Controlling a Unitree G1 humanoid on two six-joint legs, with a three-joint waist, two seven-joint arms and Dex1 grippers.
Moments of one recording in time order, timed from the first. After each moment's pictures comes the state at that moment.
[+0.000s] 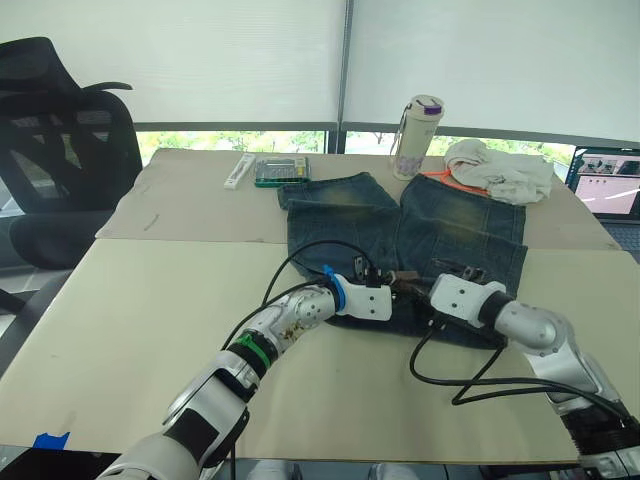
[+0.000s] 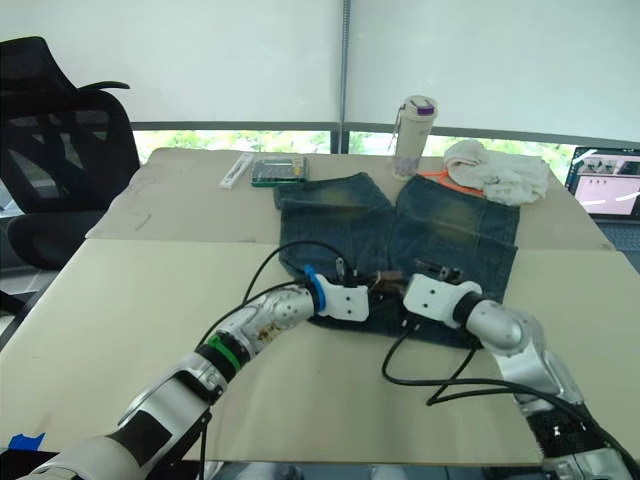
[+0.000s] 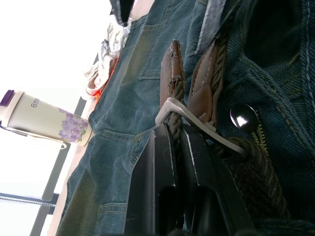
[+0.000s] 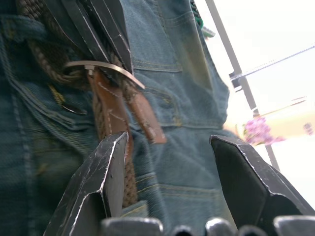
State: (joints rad) left arm -0.83 0.13 -0.52 0.72 0.55 -0.44 -0.29; right arm -0.31 -0.74 0.10 0.02 -0.27 -0.19 0.54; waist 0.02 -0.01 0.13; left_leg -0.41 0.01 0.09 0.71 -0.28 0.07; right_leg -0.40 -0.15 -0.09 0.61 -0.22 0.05
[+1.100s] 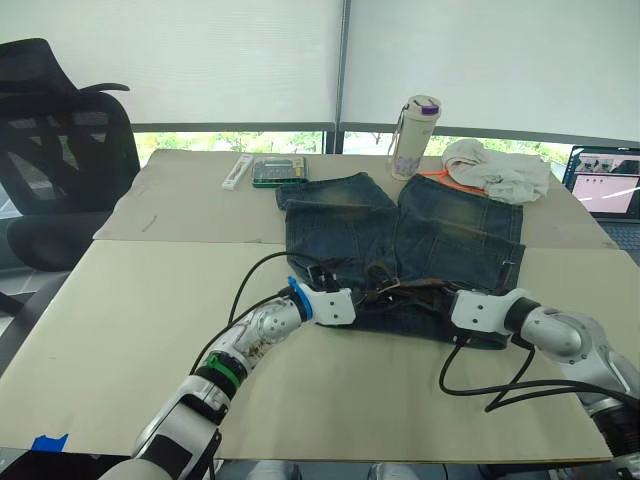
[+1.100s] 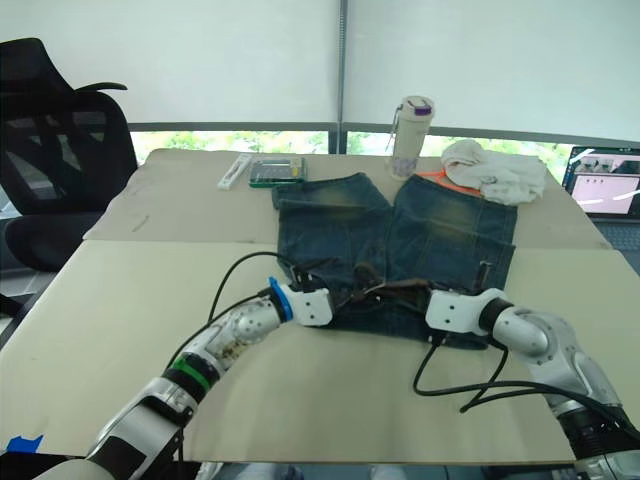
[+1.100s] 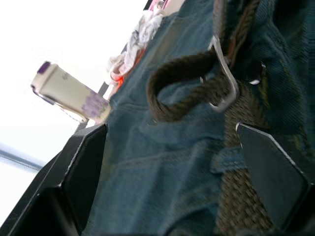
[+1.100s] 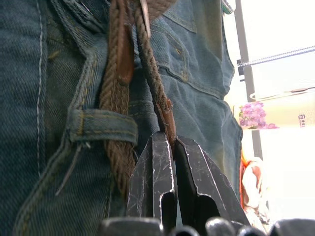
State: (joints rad) left arm -0.65 0.27 -0.42 0.62 0.45 -0.58 -0.28; right arm -0.23 -0.87 0.05 0.12 -0.33 -0.36 0.53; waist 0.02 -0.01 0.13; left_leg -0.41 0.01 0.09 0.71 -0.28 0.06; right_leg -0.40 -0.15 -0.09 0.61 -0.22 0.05
